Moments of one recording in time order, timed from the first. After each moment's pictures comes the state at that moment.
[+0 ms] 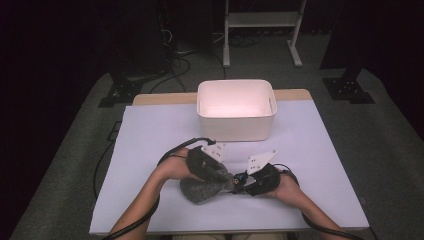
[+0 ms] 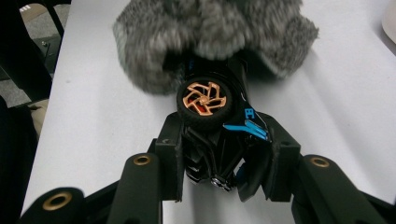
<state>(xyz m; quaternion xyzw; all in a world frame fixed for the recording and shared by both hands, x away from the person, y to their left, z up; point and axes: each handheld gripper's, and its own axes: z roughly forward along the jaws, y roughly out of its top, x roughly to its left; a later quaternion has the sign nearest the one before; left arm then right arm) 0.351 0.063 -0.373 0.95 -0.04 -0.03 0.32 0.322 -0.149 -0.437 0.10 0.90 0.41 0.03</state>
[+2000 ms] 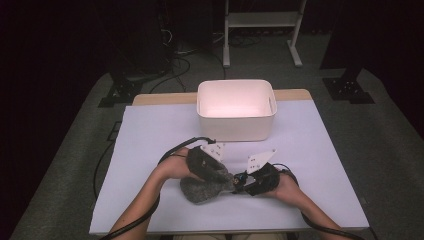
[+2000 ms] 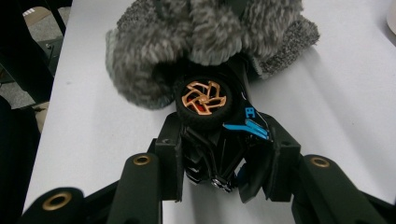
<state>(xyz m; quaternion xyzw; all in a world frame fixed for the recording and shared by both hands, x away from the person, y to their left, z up) 0.355 0.075 -0.375 0.94 -0.04 -0.04 0.33 0.325 -0.148 -0.439 0.11 0.90 0.42 0.02</state>
